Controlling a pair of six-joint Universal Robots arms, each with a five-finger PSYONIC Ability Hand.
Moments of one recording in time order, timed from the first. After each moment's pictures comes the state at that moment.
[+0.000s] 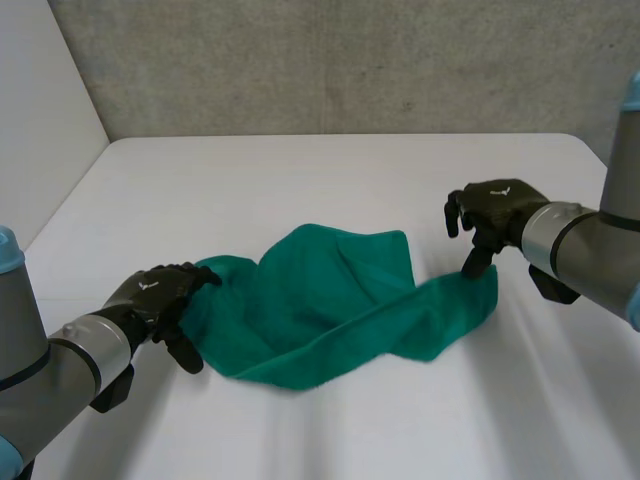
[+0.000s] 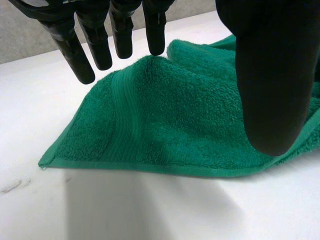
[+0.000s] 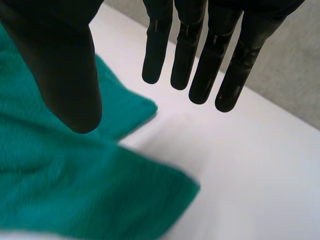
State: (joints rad) left arm 4.45 -1.76 -1.89 3.16 -1.39 3.24; right arm 1.90 -1.15 1.25 0.36 1.42 2.85; left_hand 0.27 0.26 0.26 0.26 0.08; right_hand 0.58 0.69 0.66 0.66 0.50
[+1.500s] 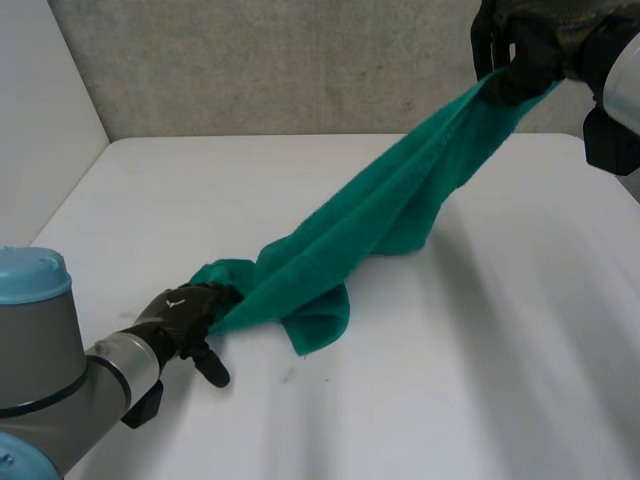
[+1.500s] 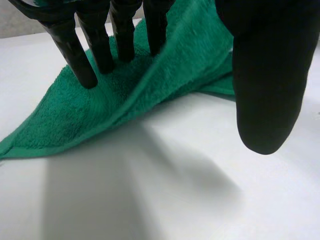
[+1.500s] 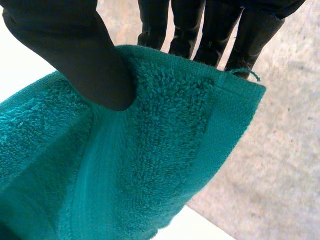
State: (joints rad) left arm 4.37 -1.85 -1.89 3.23 -1.40 3.15; right arm 1.95 -1.40 0.95 0.46 1.42 3.01; left_hand 0.31 0.31 0.31 0.31 0.14; right_hand 0.99 1.18 1.18 1.19 0.98
